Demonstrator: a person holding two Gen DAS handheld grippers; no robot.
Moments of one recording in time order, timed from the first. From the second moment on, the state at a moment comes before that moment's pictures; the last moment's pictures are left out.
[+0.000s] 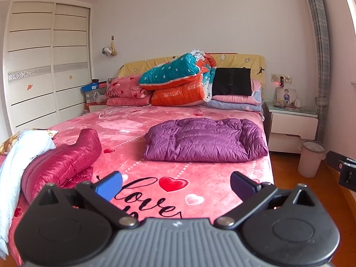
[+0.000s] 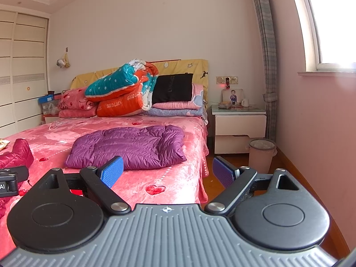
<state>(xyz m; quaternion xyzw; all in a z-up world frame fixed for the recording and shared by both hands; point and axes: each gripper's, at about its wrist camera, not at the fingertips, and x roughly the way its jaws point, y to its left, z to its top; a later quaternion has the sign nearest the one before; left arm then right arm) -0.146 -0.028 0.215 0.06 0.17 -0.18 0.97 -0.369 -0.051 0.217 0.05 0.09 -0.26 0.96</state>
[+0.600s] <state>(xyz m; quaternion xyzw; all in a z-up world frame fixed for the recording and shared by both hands) -0.141 -0.033 0.201 0.06 0.18 -0.19 0.96 -0.355 -0.067 0.204 0.06 0.11 -0.26 0.96</state>
